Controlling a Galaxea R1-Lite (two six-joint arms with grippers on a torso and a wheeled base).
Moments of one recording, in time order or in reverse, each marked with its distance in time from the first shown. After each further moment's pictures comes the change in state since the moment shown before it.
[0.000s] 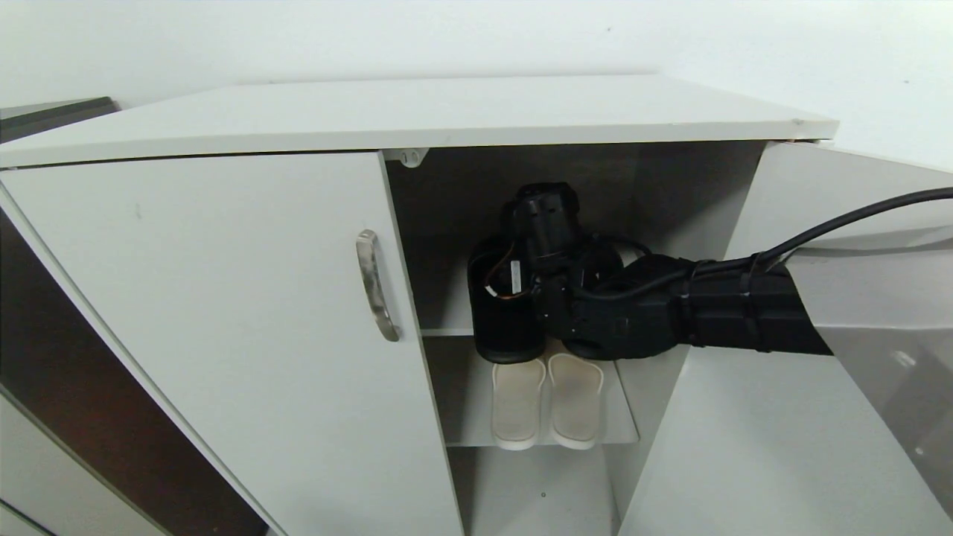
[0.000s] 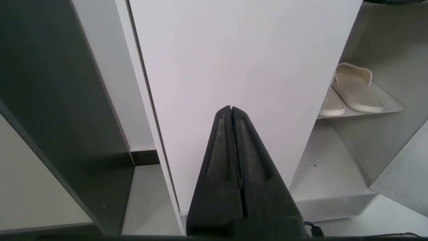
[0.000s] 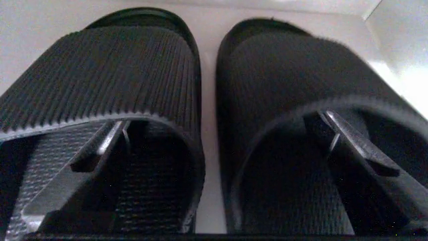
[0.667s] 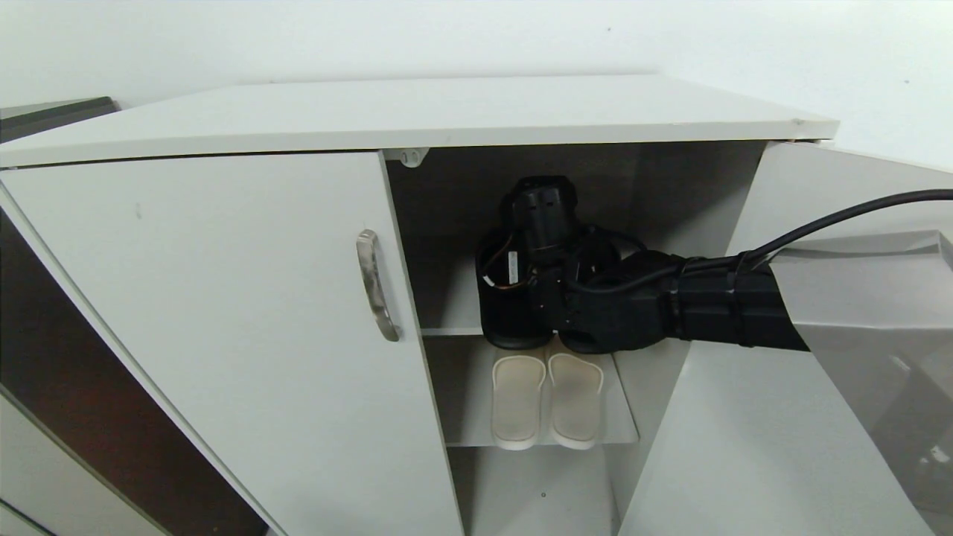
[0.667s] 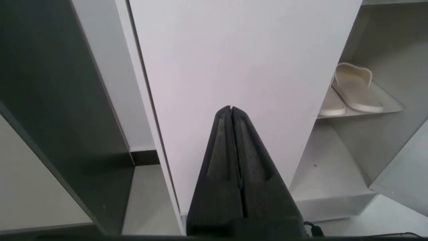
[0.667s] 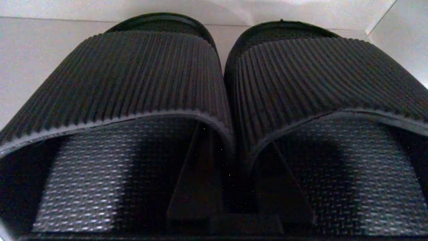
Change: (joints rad) left arm 0.000 0.000 0.000 0.000 0.000 0.001; right arm -0.021 0.041 -0.080 -0.011 0.005 -0.002
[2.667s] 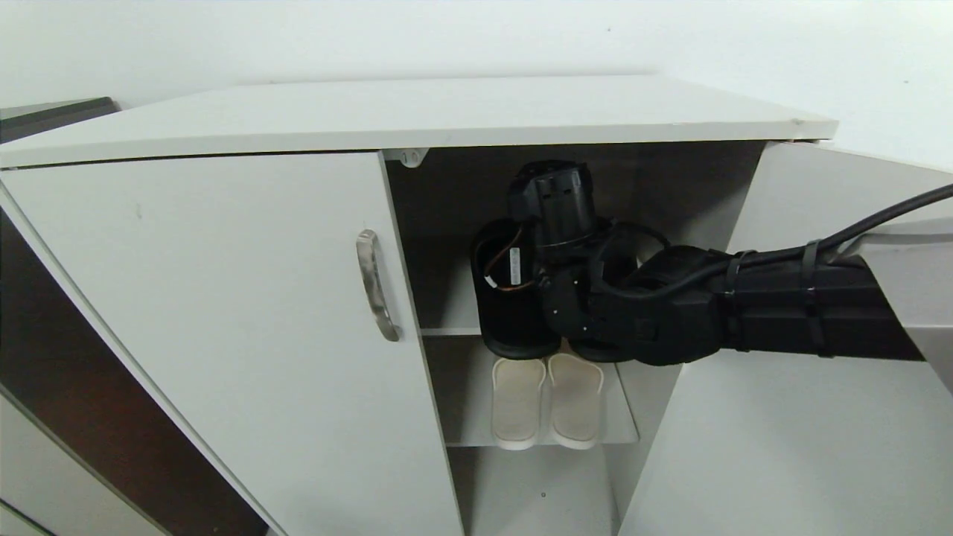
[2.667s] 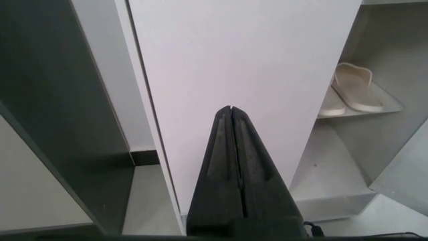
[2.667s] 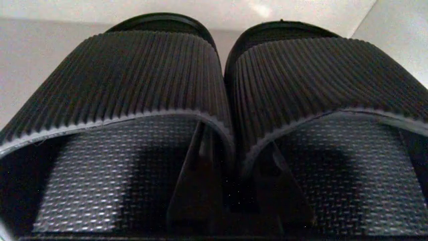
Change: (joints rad) left arm 0.000 0.000 0.000 0.000 -0.001 0.001; right arm 0.048 -0.125 0.140 -0.037 -0.013 -0.007
